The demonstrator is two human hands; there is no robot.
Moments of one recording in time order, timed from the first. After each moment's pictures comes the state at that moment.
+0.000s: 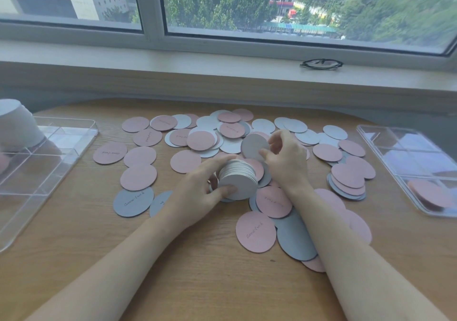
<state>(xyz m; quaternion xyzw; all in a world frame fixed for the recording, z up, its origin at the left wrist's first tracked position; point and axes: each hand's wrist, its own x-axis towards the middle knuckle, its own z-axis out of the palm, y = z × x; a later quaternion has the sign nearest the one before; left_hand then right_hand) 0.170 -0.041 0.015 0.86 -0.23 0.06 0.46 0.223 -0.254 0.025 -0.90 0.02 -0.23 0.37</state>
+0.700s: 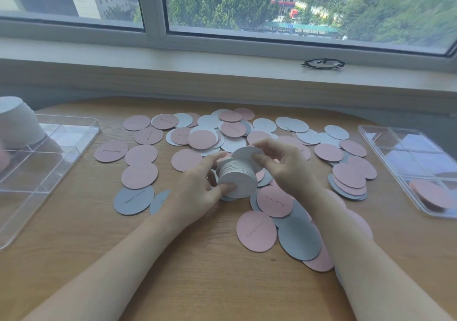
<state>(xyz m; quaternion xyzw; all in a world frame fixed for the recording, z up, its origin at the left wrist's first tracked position) 0.175 -0.041 0.006 0.87 -0.17 0.09 0.45 0.198 -0.260 0.042 -0.86 -0.17 -0.10 0.47</state>
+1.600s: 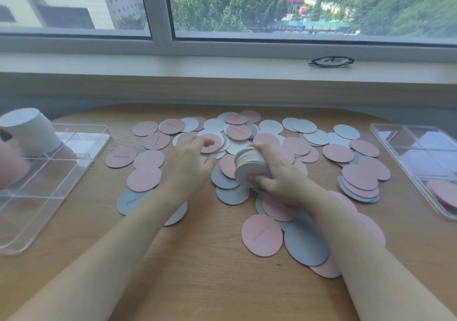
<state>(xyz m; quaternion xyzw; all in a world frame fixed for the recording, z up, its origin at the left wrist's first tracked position) 0.215 -0.024 0.026 0.93 -0.09 0.15 0.32 0.205 -0.258 0.031 -0.91 -0.18 0.02 0.38</state>
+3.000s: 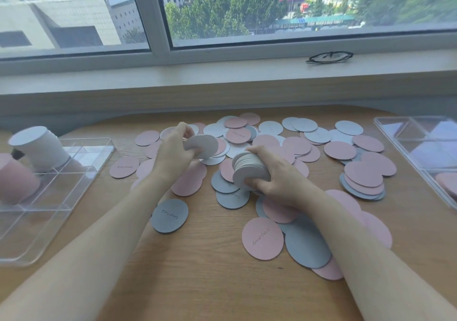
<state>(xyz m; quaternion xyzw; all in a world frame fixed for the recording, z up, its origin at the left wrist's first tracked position) 0.263 -0.001 0.034 0.92 -0.05 0.15 0.37 0.203 -0.259 0.030 -0.90 -0.21 -0.02 0.38</state>
